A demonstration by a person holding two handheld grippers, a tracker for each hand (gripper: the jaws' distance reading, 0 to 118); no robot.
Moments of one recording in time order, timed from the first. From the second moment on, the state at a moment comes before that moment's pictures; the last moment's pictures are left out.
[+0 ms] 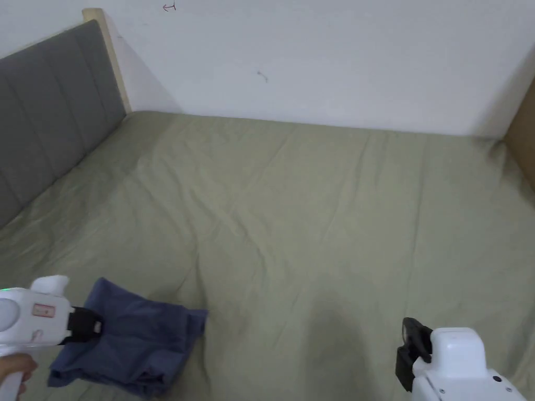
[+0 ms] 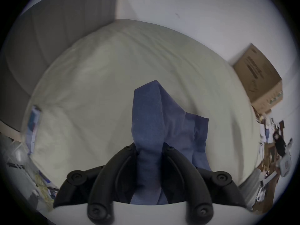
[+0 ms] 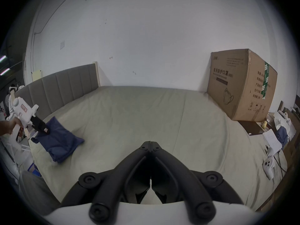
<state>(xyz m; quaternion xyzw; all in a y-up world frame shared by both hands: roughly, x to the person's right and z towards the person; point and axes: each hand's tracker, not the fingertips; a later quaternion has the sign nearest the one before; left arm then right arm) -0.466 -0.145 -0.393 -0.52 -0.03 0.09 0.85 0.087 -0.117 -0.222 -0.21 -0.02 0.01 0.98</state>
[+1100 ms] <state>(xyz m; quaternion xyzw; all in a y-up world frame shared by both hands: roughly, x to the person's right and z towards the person) -0.412 0.032 -0.344 -0.30 0.04 0.05 0.95 0.125 -0.009 -0.208 -0.09 -0.05 0.02 0.99</state>
